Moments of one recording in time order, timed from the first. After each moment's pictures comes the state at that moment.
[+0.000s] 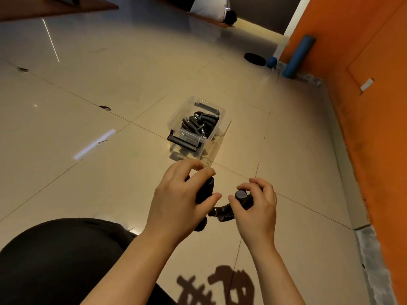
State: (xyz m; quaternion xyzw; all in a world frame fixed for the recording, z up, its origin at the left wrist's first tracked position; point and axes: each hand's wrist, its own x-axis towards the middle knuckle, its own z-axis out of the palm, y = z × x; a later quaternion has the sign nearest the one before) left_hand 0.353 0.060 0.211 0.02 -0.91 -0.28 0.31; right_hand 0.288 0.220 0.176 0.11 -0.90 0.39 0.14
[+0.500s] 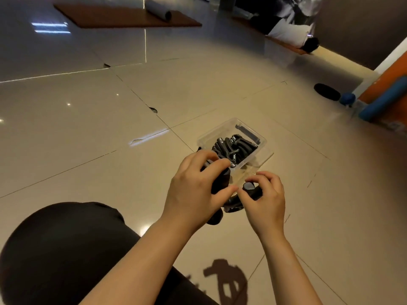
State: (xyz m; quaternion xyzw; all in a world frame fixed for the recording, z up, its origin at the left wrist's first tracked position) left_hand 0.226 0.079 0.220 0.18 -0.88 -0.24 0.37; right_hand 0.099 0.198 0.180 0.31 -0.87 0.39 0.08
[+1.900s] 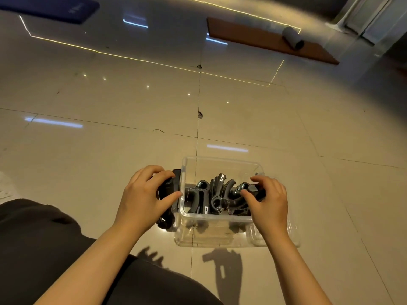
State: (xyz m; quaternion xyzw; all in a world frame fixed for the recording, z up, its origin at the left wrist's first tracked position) left_hand -0.045 0.108 0.140 0.60 -0.72 -0.12 0.33; right_hand -0.309 0.110 0.144 0.61 -0.71 0.34 -0.09
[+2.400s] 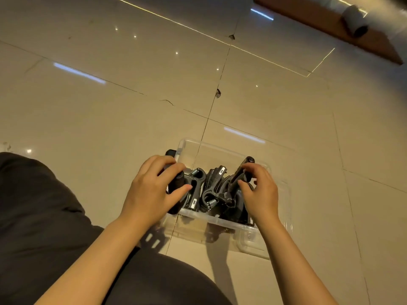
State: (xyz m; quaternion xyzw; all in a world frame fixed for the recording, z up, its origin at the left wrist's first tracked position) left_hand -0.121 0.083 0.089 0.64 -0.68 -0.09 0.35; right_hand -0.353 0.025 0.099 0.68 -0.66 0.25 -0.22
